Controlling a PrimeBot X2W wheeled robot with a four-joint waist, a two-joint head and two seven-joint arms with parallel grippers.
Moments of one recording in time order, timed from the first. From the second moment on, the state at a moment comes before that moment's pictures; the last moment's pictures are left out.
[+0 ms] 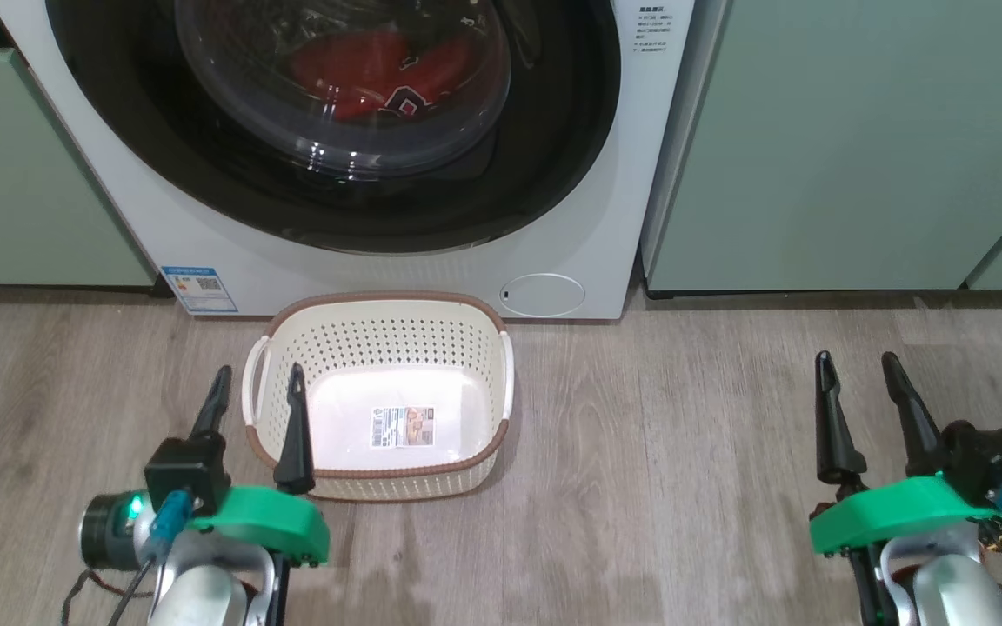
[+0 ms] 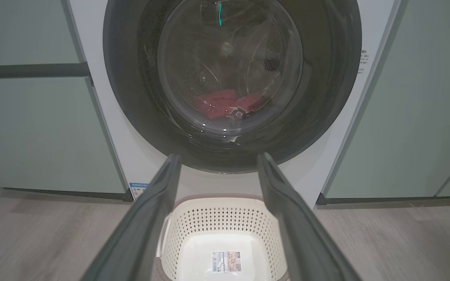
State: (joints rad) left arm -0.07 0.15 -0.18 0.18 -0.28 0.17 -0.20; right arm -0.10 -0.03 0.00 0.25 0.23 0.13 -0.20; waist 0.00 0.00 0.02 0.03
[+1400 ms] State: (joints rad) left arm -0.09 0.06 -0.02 0.29 -0.05 0.04 -0.25; right arm -0.12 -0.04 0.00 0.26 0.23 0.13 -0.25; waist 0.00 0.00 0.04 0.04
